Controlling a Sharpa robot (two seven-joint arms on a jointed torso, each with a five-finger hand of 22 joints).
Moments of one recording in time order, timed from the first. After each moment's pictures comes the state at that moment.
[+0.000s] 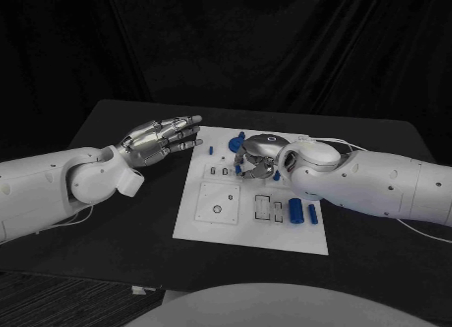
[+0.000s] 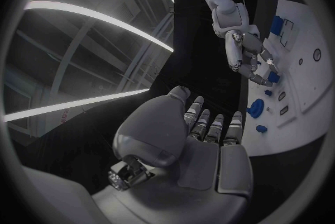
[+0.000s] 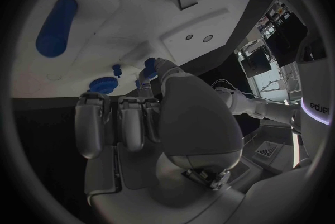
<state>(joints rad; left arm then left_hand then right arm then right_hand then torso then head) 1.24 -0.95 -0.21 1.44 -0.01 0.37 0.44 1.41 0.26 -0.04 0.21 0.67 0.42 0.10 0.06 0.03 0.04 0.06 0.20 0.02 0.02 0.14 0.04 0.01 0.20 0.03 0.26 0.02 0.01 1.23 -0.57 -0.21 1.39 -1.53 -0.26 -0.14 1.42 -0.12 0.21 0.24 0.33 0.97 0.08 0.20 0.23 1.46 0.00 1.55 1.29 1.47 -0.07 1.55 1.29 0.04 1.47 0.04 1.50 1.30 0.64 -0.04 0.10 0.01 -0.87</state>
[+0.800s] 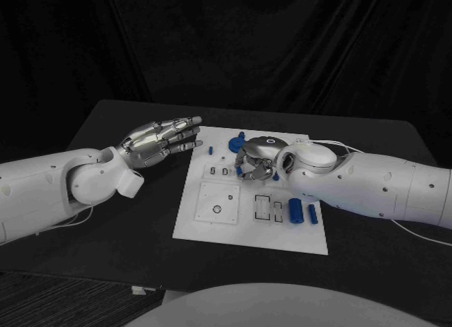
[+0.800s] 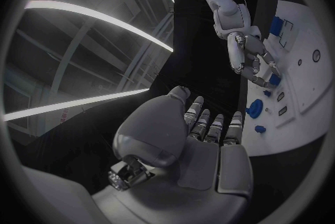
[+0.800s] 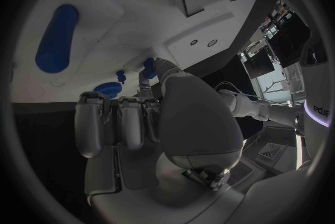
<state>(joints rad) 1.24 -0.95 -0.21 1.44 -0.01 0.37 0.44 1.41 0.26 -0.04 0.21 0.67 0.42 0.10 0.06 0.03 0.04 0.06 0.20 0.02 0.02 0.14 0.04 0.01 0.20 0.03 0.26 0.02 0.01 1.22 -0.56 -0.21 1.37 -1.53 -0.25 -0.16 1.42 -0.12 0.22 0.23 0.32 0.96 0.09 0.20 0.24 1.46 0.00 1.55 1.29 1.47 -0.06 1.55 1.29 0.04 1.47 0.04 1.49 1.30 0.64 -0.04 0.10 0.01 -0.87</state>
